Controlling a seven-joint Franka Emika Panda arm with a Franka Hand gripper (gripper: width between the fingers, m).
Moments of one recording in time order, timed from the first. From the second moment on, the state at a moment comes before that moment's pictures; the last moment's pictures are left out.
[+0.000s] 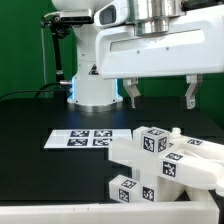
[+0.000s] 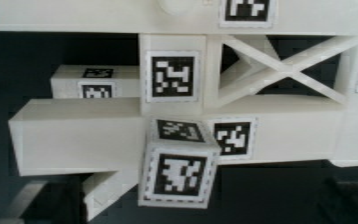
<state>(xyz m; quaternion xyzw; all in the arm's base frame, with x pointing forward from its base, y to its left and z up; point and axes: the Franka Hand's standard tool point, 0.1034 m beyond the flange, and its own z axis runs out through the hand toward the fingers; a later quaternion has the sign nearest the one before) 0.626 0.082 0.161 -0.94 0.33 -0.06 0.06</state>
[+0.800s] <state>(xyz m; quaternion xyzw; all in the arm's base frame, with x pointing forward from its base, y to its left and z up) 0.547 0.133 0.138 -0.93 0.36 -0.04 0.06</state>
